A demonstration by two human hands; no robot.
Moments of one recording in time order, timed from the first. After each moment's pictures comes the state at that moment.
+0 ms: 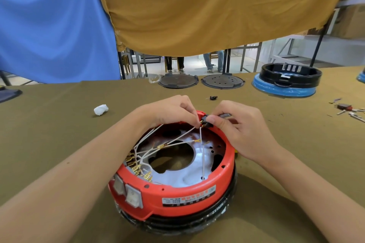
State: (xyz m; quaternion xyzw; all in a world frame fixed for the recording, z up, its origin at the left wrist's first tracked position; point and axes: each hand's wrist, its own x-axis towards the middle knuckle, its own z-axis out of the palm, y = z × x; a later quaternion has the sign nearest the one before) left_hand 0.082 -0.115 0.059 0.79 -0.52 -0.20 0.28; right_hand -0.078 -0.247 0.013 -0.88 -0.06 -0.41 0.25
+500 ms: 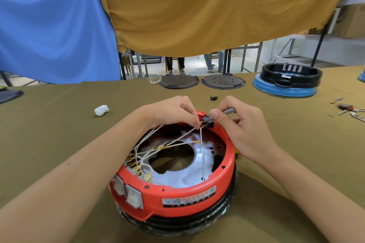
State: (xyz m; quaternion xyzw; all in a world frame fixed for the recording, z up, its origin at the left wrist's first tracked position) left_hand 0.083 -0.115 0.057 0.79 -0.51 -0.21 0.27; right_hand -0.077 -0.243 0.012 -0.84 -0.02 -0.42 0.34
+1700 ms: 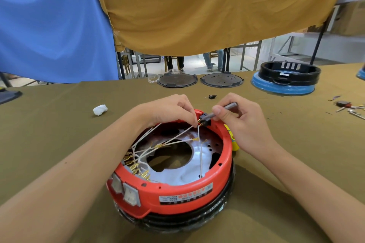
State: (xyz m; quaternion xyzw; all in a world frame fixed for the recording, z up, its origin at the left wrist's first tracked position) left_hand 0.079 -0.114 0.060 0.79 -0.51 -0.21 0.27; right_hand -0.076 -0.250 0.009 -0.80 -0.01 -0.41 0.43
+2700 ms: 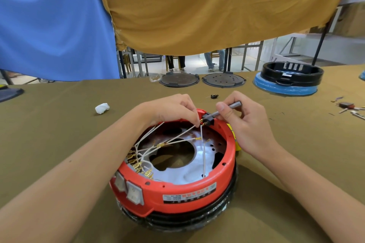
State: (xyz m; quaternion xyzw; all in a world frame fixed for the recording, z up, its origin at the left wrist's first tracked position) left_hand 0.082 -0.113 0.060 0.80 -0.50 -0.21 0.25; right_hand -0.074 -0.244 0.009 -0.81 0.01 -0.44 0.39
